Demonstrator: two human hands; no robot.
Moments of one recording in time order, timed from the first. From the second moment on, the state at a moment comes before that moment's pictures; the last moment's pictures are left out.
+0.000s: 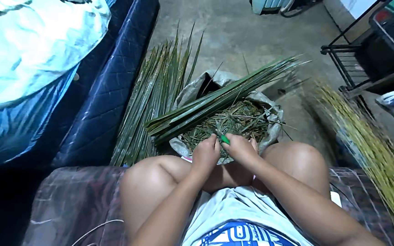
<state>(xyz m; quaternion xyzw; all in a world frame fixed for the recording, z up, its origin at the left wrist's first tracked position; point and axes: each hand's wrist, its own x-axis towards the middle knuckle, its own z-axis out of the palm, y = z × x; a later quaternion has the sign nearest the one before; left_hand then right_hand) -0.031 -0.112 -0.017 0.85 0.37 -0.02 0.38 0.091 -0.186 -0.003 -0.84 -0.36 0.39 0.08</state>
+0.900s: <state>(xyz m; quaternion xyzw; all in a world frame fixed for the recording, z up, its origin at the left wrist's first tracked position) -0.032 -0.110 -0.031 0.75 0.35 0.00 0.56 0.142 -0.184 -0.032 -0.78 -0.24 0.44 0.38</state>
